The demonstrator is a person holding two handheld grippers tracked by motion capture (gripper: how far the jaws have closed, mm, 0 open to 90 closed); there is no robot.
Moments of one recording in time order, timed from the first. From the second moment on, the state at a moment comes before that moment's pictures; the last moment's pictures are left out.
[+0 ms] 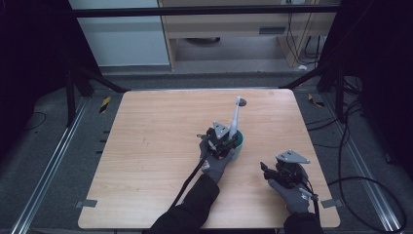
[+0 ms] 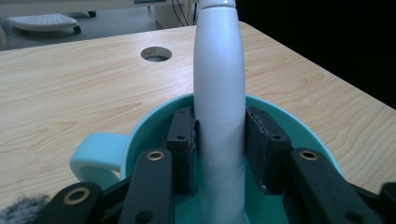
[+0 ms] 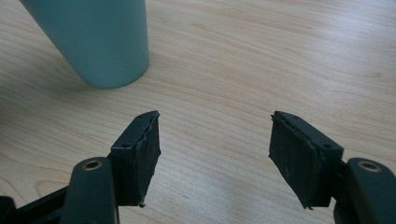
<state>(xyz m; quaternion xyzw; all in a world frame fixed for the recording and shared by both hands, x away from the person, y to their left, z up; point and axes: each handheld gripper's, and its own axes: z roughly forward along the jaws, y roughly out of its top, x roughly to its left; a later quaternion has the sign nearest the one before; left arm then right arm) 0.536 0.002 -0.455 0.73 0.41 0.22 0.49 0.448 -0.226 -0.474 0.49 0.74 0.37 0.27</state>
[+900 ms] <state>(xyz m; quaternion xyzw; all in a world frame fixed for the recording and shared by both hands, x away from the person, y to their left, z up) 0.490 0.104 -0.435 0.80 0.35 0.21 0.44 0.447 -0.235 -0.474 0.52 0.72 0.37 0.29</state>
